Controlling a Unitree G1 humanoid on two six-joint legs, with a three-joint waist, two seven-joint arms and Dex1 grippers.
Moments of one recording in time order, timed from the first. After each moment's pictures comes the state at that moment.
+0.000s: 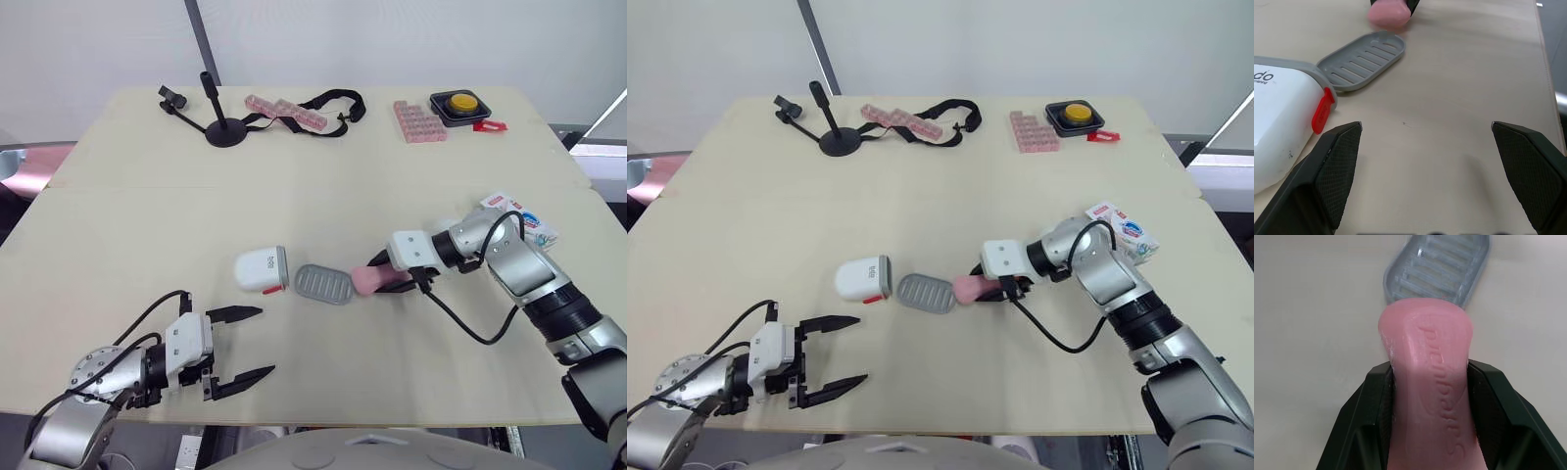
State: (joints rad) left arm 0.38 0.65 0.02 -0.27 -0.38 -0.16 -1.09; right arm -0.56 -0.63 0.41 0.00 0.06 0.14 1.35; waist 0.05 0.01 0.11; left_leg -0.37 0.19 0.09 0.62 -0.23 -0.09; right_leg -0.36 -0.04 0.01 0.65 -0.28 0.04
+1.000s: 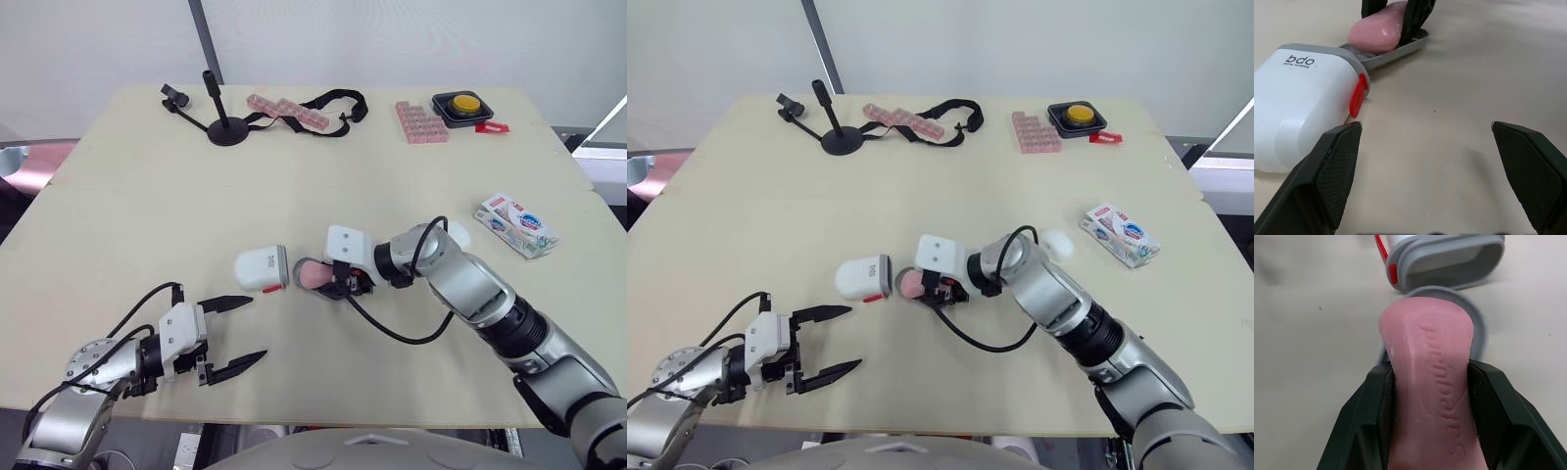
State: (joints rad) left arm 0.34 0.65 0.04 -0.21 -0.38 -0.18 -1.08; right arm -0.60 -0.43 0.60 -0.33 0.03 0.87 0.97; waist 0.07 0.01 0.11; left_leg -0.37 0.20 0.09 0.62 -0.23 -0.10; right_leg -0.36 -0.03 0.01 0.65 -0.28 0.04
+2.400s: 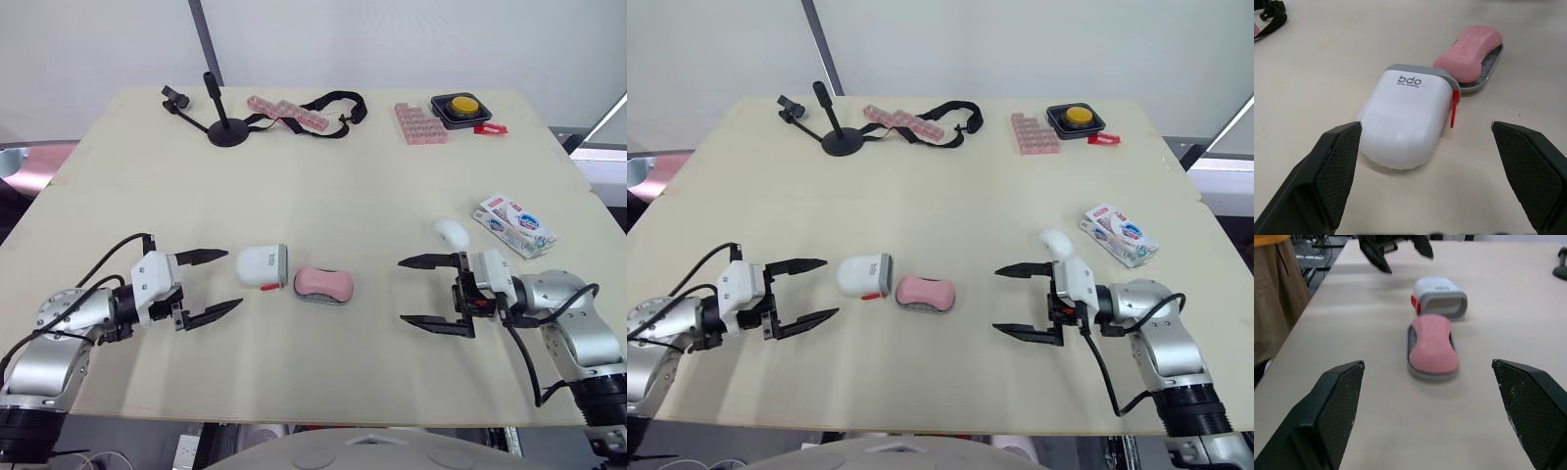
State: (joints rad) left arm 0.11 0.76 0.15 -0.09 -0.43 -0.12 -1.15; right arm -0.05 -0.60 -0.02 -0.07 0.45 -0.07 1.39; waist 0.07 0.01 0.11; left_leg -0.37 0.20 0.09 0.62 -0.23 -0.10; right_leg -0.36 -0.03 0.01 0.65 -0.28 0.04
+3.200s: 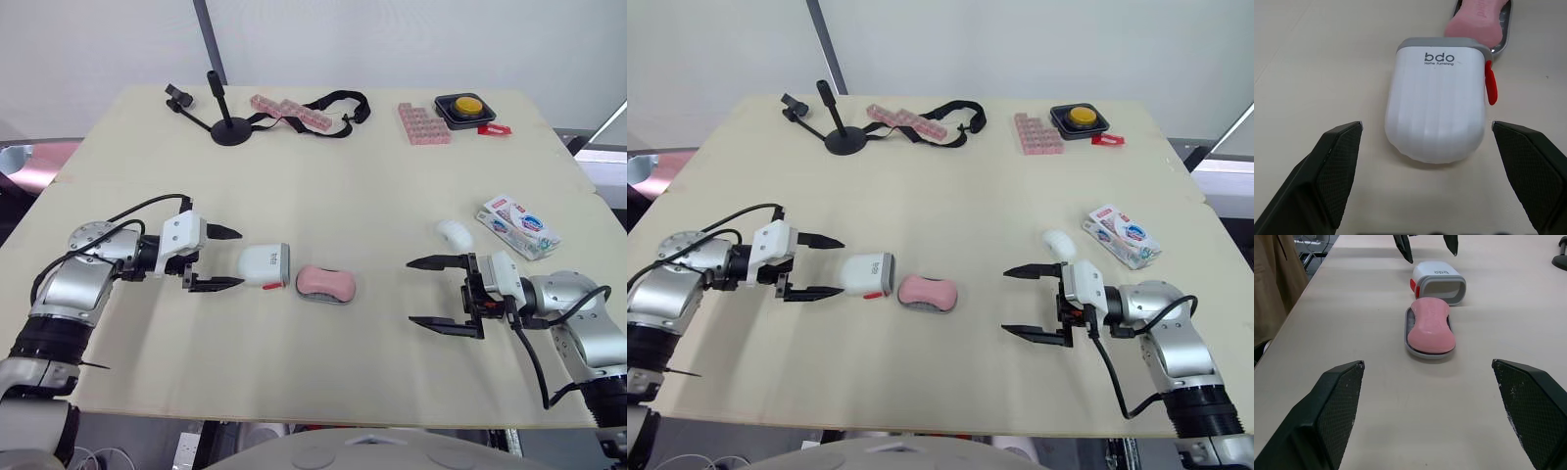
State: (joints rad) left arm -0.36 0.79 -0.09 0.24 -0.27 -0.06 -1.38; right arm -0.04 -0.63 -0.02 -0.05 0.45 -0.10 1.38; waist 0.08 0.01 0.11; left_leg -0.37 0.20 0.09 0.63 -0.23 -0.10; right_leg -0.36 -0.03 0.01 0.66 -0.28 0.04
